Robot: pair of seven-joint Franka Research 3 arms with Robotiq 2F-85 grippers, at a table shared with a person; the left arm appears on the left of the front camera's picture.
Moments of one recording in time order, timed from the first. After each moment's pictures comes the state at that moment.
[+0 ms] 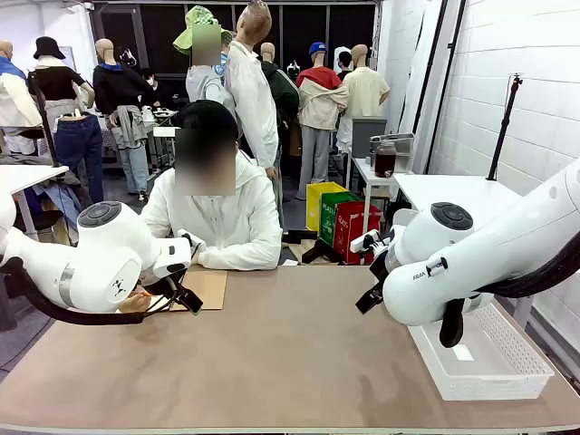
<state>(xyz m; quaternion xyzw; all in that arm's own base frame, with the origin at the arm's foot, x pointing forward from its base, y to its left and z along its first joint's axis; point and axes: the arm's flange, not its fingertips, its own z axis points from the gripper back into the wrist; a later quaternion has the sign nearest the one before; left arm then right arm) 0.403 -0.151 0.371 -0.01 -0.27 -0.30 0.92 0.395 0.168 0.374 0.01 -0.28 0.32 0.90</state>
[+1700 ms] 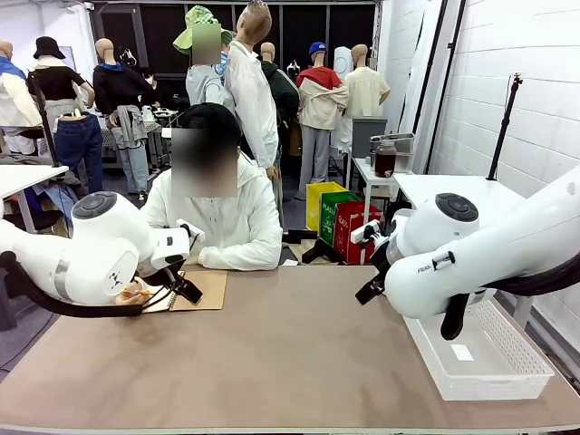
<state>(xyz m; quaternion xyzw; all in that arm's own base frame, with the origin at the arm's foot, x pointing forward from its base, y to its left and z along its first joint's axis) 0.398 -0.151 0.398 -0.01 -0.29 -0.30 0.91 0.390 0.169 0.400 0.01 -0.30 0.33 0.90</state>
